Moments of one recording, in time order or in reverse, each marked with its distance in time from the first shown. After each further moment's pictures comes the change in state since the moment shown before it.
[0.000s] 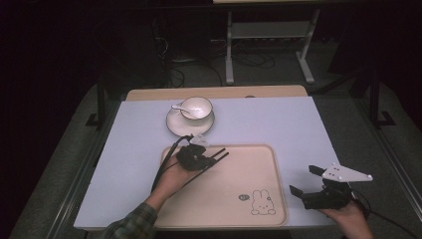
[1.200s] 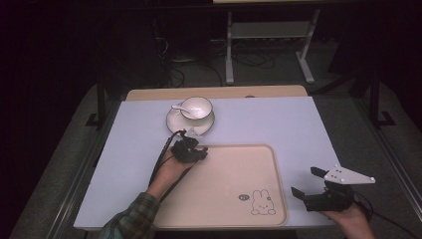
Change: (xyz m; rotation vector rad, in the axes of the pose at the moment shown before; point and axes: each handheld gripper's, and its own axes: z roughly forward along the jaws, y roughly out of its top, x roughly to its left) left arm 0.042 -0.022 -0.004 0.027 0.104 -0.073; right arm 0.001 -0.003 -0.005 0.001 -0.006 -0.001
